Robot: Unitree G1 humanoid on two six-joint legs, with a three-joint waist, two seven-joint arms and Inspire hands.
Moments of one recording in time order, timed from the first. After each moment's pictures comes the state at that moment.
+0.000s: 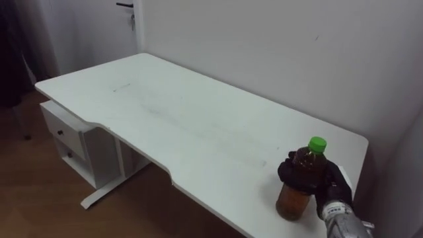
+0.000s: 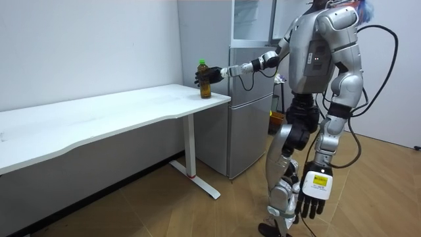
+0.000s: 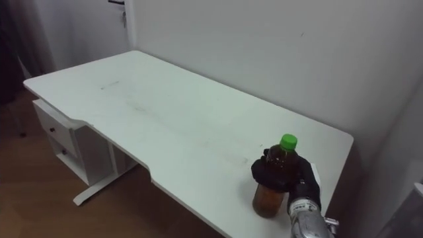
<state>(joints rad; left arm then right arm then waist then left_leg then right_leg) 0.32 0.26 -0.01 0.95 0.12 0.10 0.09 -0.57 -0.35 0.29 0.74 0.63 -0.12 -0.33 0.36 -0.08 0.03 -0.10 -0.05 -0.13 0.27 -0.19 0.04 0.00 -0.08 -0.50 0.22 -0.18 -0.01</state>
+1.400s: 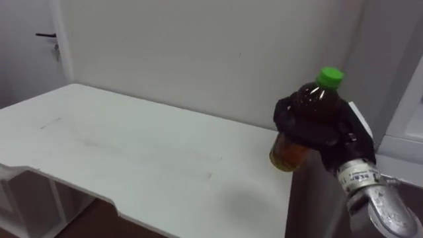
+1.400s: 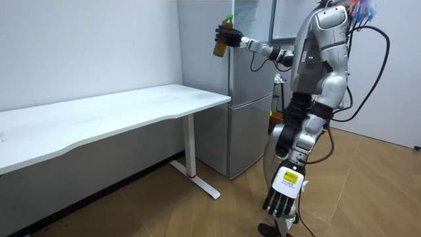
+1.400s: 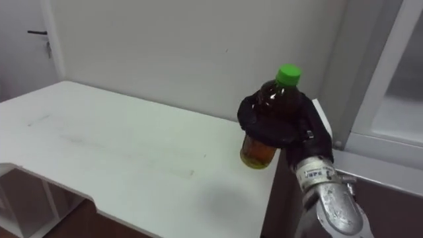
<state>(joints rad) 0.35 0.22 0.15 0.94 0.17 0.09 0.14 -0.42 -0.44 0.11 -0.03 0.52 0.02 -0.21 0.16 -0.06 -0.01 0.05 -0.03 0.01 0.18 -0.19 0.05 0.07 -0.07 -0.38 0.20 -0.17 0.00</state>
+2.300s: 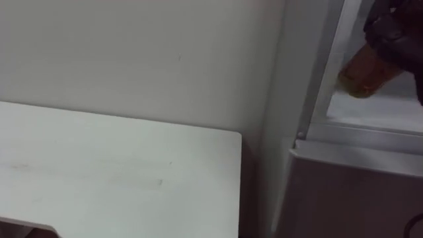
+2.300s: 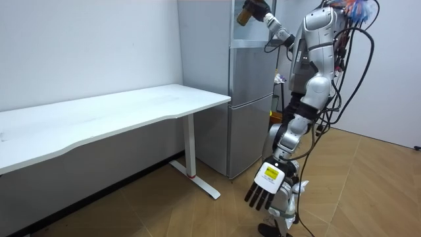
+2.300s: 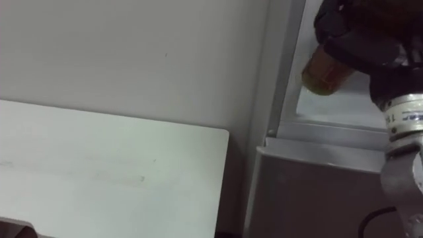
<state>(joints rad) 0.36 0.23 0.23 1.01 0.17 0.02 0.15 -0.47 -0.67 -0.14 -0.22 0.62 0.01 -0.35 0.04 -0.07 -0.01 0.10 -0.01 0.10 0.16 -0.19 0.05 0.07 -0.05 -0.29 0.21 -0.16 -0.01</state>
